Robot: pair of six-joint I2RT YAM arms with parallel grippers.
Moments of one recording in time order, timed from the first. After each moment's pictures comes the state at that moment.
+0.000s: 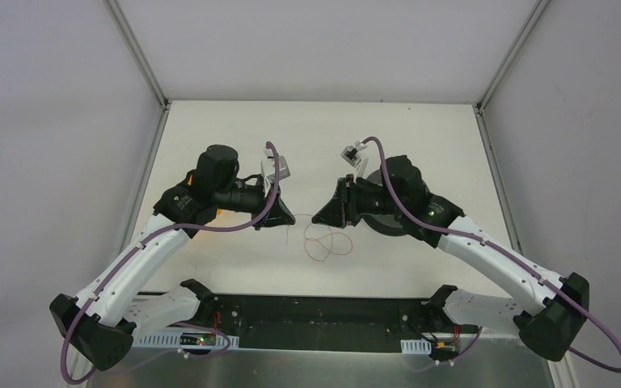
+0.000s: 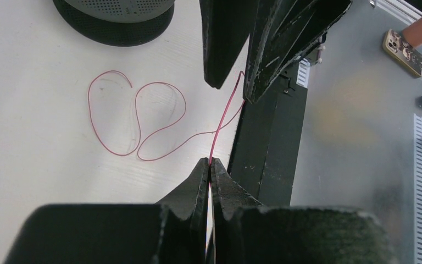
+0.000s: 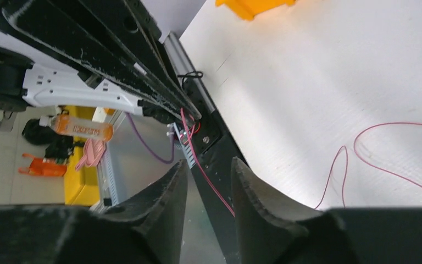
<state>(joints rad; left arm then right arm) -0.56 1.00 1.04 -0.61 0.79 0.07 0.80 1.11 0.96 -0.24 -0.57 0.60</state>
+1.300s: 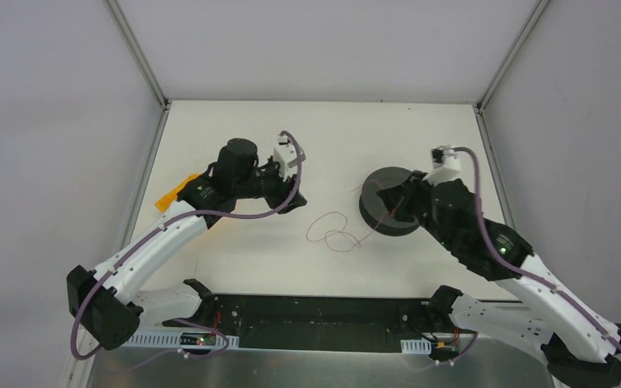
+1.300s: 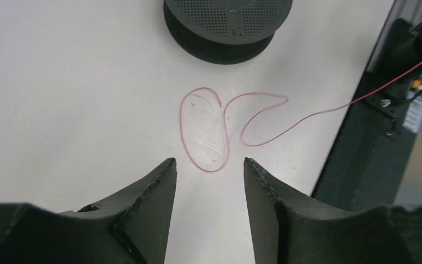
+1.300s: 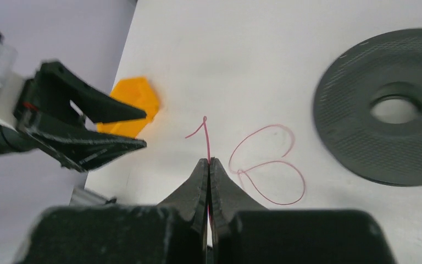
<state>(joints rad) -0.60 1.10 1.04 -0.43 0.47 0.04 0.90 0.78 1.00 -0.58 0.29 0.74</state>
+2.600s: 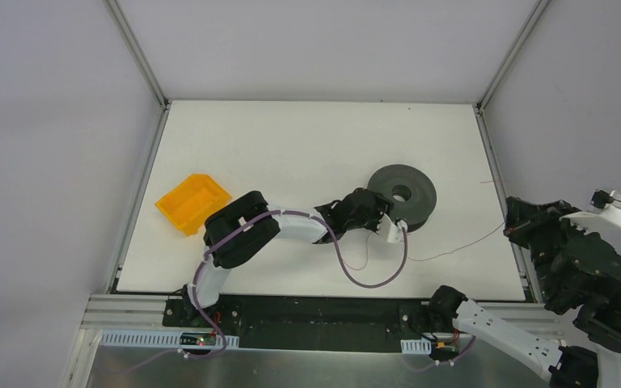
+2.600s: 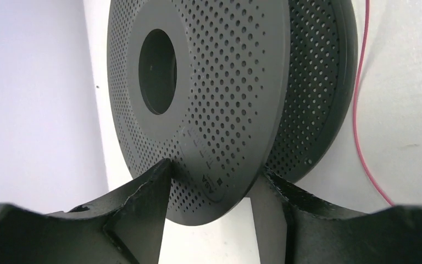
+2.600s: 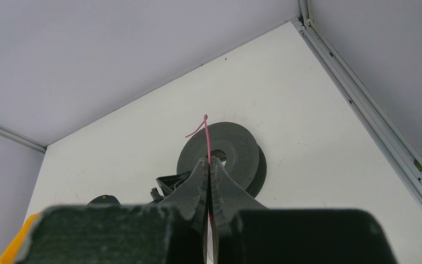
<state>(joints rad) -1.07 2.06 1.22 0.38 -0.02 1.04 0.90 0.45 1.39 -1.15 1.00 0.61</state>
